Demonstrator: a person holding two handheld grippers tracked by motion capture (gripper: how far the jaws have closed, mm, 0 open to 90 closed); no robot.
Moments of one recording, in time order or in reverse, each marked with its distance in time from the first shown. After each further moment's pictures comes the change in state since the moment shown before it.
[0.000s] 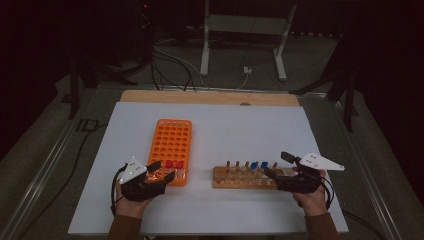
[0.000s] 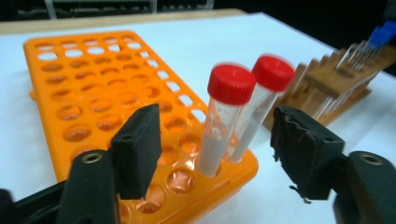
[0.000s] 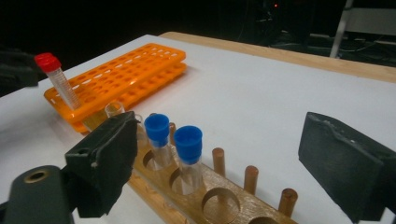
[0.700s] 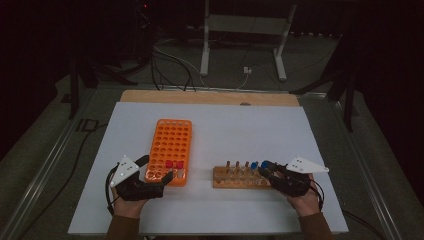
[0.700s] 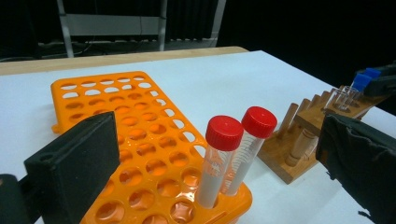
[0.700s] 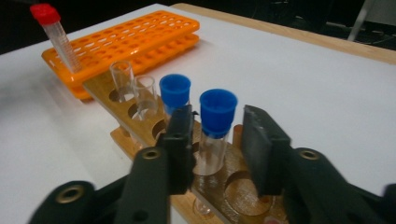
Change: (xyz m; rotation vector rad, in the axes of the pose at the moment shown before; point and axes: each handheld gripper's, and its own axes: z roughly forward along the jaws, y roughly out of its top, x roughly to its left) left arm -0.003 0.009 -0.012 -0.101 0.030 -0.006; right arm 0.010 -0.015 0.019 0.085 0.027 -0.083
